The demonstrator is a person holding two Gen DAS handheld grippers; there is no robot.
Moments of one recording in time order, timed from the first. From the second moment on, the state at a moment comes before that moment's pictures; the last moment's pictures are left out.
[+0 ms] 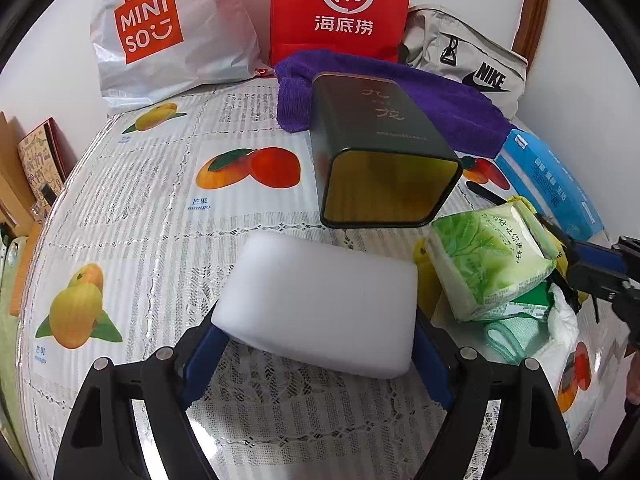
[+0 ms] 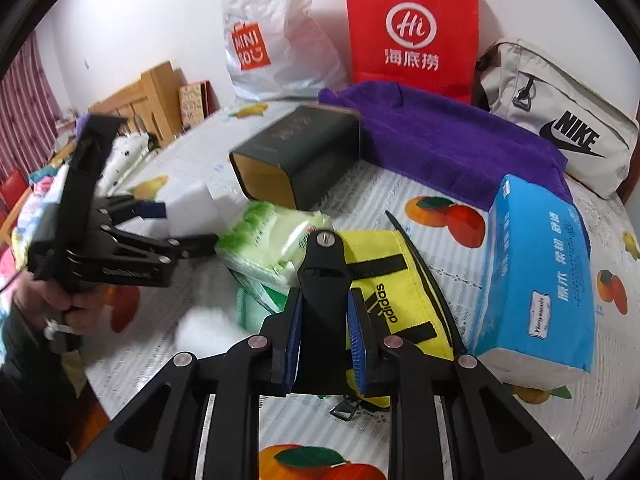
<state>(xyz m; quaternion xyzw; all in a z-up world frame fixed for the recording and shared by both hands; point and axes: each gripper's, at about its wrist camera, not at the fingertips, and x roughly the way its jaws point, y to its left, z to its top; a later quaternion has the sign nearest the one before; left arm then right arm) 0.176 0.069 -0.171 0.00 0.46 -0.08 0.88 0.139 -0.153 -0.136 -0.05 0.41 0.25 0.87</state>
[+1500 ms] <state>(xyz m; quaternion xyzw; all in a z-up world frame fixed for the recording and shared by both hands) 0.147 0.043 -0.096 -0.05 0.44 -0.02 0.90 0.098 -0.273 -0.119 0.01 0.42 0.17 0.89</state>
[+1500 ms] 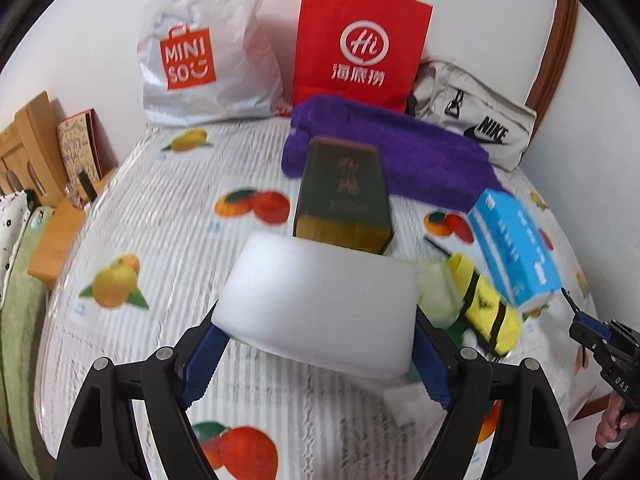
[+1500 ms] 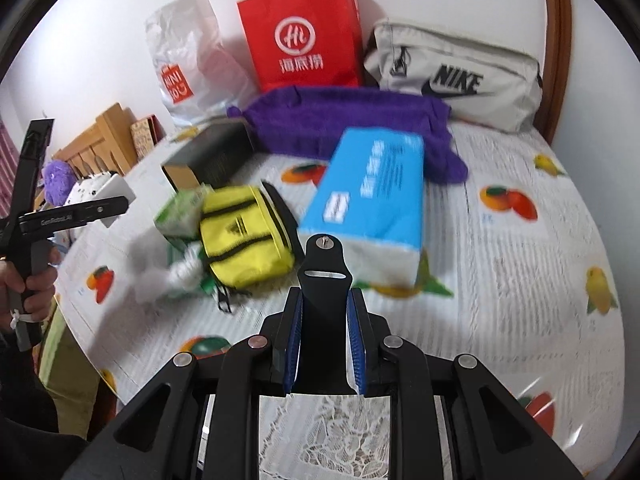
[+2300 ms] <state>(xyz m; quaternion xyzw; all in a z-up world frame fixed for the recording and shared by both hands) 0.262 0.041 -0.050 -0.01 0.41 -0.02 0.91 0.235 -0.260 -0.044 -0.02 0.36 0.16 0.92</state>
